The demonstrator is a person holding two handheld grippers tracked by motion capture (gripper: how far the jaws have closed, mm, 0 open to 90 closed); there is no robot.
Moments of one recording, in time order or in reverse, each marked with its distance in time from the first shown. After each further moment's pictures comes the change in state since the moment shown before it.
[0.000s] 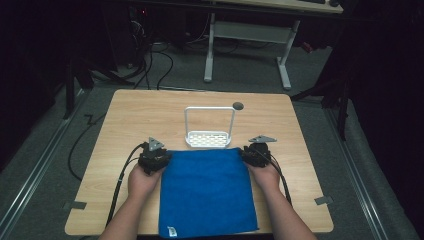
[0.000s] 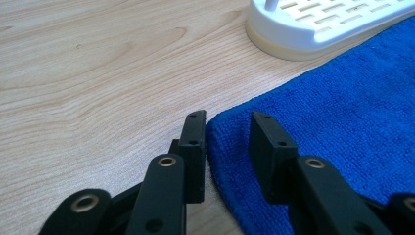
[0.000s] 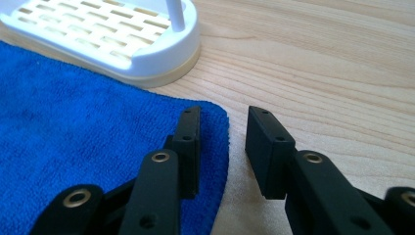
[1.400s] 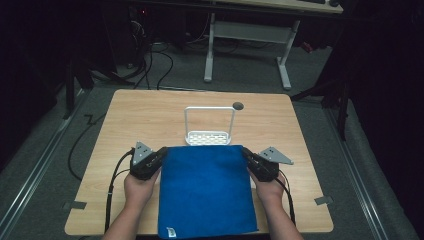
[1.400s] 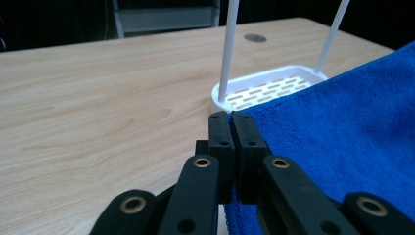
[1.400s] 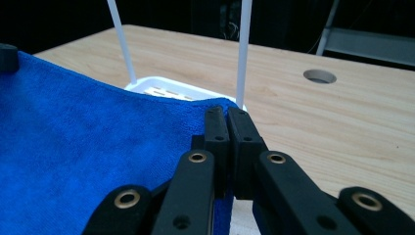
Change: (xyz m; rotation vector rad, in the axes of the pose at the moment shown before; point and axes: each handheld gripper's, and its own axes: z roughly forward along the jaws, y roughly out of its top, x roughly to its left) left arm -0.018 -0.003 -0.062 -0.323 -0.035 -0.015; right arm 0.036 -0.015 -0.076 -0.368 0.048 -0.057
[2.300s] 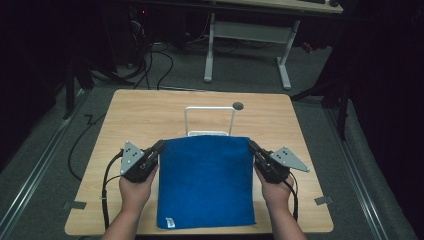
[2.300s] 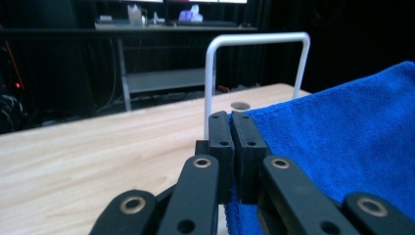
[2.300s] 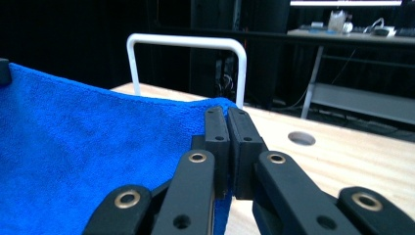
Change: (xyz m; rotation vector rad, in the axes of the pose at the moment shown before) left arm -0.020 0.035 -0.045 -0.224 -0.001 0.037; right arm 0.010 0.032 -0.041 -0.200 -0.016 -0.026
